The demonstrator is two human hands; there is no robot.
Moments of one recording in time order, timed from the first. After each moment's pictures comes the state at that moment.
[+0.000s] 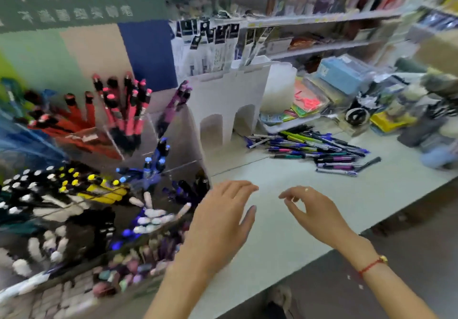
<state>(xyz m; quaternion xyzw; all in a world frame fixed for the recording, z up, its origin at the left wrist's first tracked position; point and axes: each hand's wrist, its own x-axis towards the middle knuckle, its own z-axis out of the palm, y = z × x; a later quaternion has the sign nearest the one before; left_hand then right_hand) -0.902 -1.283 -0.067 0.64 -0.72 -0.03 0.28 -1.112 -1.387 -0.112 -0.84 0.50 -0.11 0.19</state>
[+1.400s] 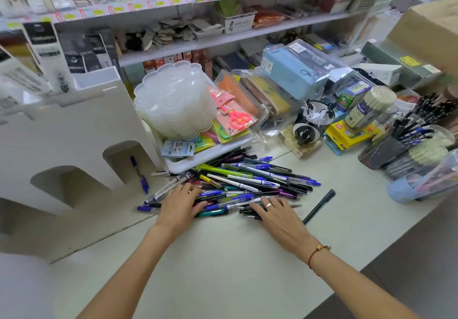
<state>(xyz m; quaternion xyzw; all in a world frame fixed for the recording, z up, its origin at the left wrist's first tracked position) -1.001 -1.620 -0.243 0.71 -0.70 -0.12 0.06 -1.275 -1.659 -0.254 -0.93 0.35 -0.02 -0.10</state>
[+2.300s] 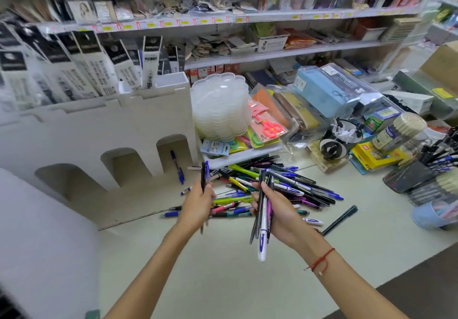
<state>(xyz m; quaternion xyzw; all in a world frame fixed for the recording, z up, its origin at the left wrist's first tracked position) -1.012 -1.568 -0.152 0.77 -0.32 -0.42 0.37 -1.177 -1.623 -0.144 -0.25 0.46 -0.30 0.80</state>
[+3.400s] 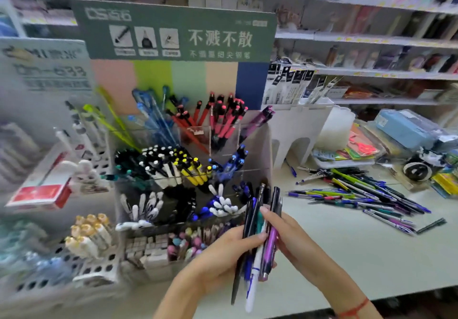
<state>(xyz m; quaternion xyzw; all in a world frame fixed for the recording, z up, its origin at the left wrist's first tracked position) -0.866 -1.186 -0.042 0.50 -0.26 -0.67 0.48 -0.979 -1.282 -0.049 -0.60 0.41 -0.13 0.68</state>
